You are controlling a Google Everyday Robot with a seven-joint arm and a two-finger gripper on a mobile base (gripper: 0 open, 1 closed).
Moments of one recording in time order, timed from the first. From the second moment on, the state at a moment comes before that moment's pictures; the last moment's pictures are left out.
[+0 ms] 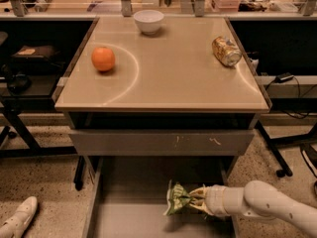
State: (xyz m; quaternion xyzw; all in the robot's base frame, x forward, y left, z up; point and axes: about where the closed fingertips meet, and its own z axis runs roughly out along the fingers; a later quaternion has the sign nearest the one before) arm 0.451 -0.129 0.442 -0.60 0.68 0.18 0.39
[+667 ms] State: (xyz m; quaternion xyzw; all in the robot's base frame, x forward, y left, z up) arm 0.476 -0.091 0.392 -0.58 0.68 0.19 0.42
